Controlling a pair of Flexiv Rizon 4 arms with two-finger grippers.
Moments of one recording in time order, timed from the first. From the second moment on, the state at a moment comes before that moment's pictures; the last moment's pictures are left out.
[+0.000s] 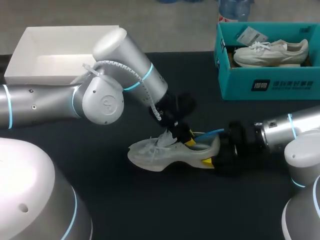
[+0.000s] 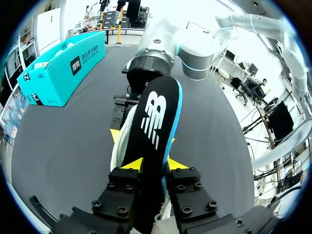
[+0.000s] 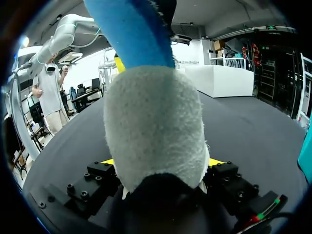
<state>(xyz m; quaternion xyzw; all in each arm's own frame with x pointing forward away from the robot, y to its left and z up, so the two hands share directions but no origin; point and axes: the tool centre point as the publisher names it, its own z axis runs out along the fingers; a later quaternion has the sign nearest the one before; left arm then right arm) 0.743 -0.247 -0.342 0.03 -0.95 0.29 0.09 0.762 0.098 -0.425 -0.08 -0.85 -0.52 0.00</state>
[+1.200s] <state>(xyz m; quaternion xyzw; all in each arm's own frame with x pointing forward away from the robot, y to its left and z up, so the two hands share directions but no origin) 0.739 -0.266 -0.213 0.06 -0.88 0.42 0.20 0.762 0.098 -0.425 -0.08 -0.85 -0.52 0.00</state>
